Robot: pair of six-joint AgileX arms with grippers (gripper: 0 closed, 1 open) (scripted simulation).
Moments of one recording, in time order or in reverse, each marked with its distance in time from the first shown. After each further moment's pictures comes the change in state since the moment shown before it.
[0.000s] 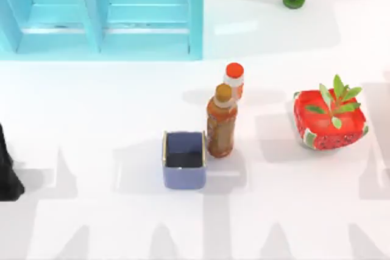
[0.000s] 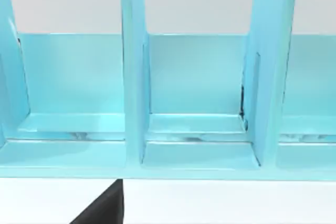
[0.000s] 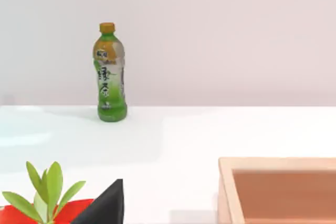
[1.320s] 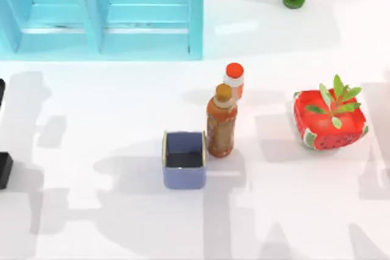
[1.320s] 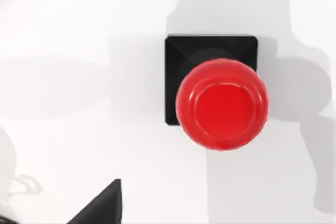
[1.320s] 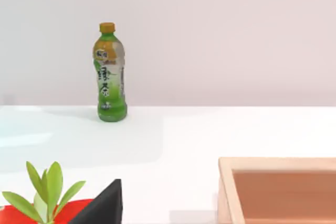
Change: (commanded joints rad) left arm 0.121 1.471 1.196 -1.110 0.001 0.140; right arm 0.000 0.000 0.000 0.000 0.000 0.000
